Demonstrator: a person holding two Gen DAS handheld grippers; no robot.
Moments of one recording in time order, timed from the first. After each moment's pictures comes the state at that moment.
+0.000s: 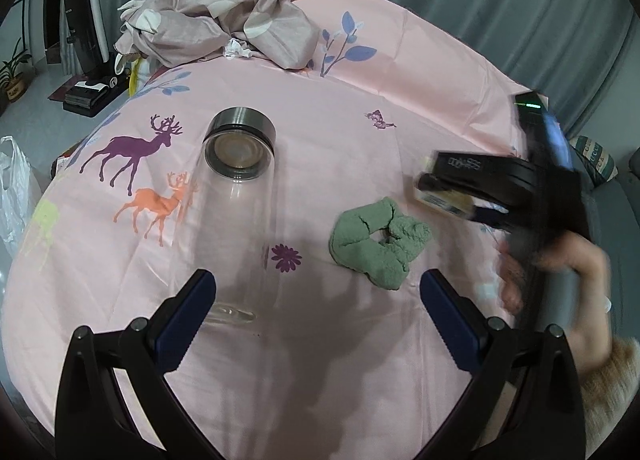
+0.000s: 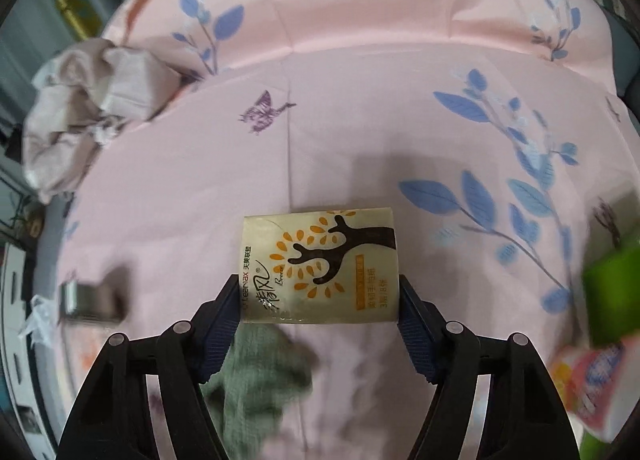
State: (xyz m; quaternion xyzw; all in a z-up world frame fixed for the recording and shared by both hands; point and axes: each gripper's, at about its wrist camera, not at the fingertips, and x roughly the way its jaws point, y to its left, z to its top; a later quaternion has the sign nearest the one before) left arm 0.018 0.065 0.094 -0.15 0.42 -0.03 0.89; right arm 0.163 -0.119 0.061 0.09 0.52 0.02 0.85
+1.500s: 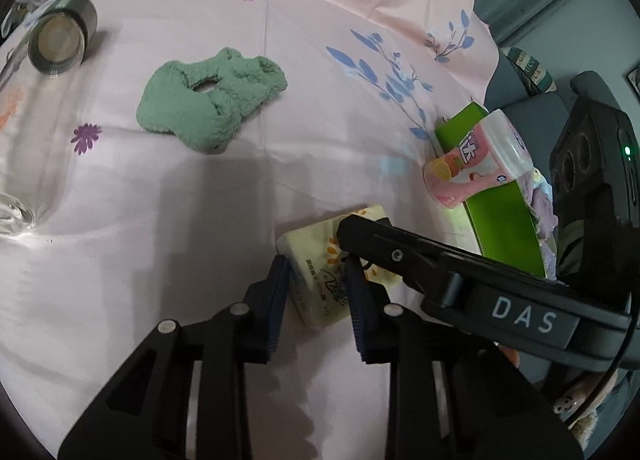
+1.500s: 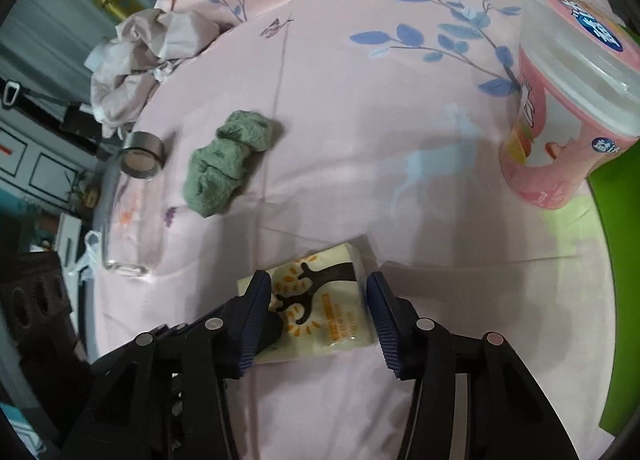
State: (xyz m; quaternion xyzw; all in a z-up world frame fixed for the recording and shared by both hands) left arm 0.009 -0.034 0.044 -0.15 0.52 -0.21 0.81; right arm 0.035 -0.171 0.029 0.15 0.55 0.12 0.81
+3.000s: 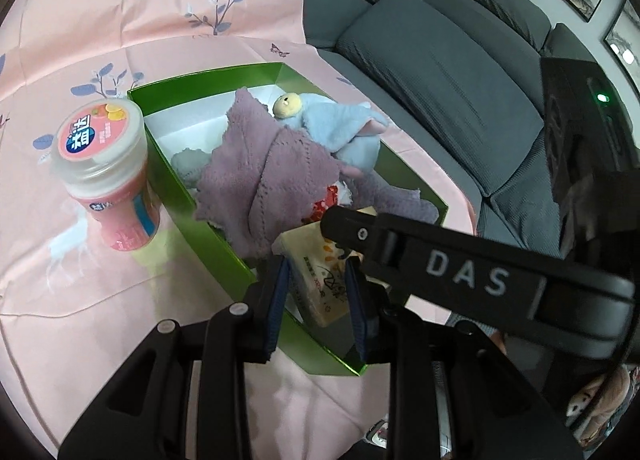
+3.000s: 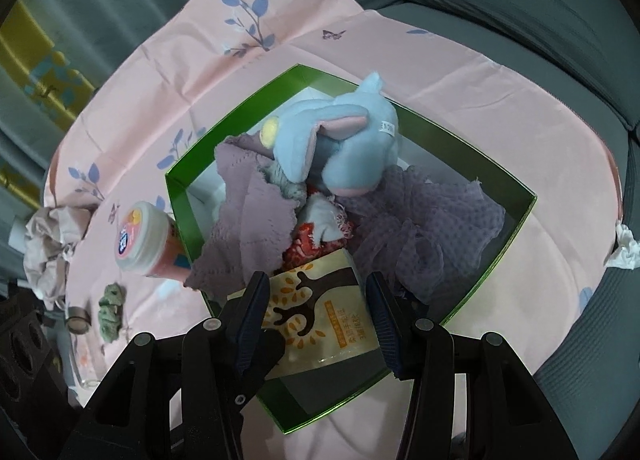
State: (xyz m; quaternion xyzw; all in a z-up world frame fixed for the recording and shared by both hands) left arm -0.036 -0.268 0.108 -0.01 0.47 -0.42 0.78; right arm -0.067 -0.387 0.093 0.28 0.45 -0.15 0.84
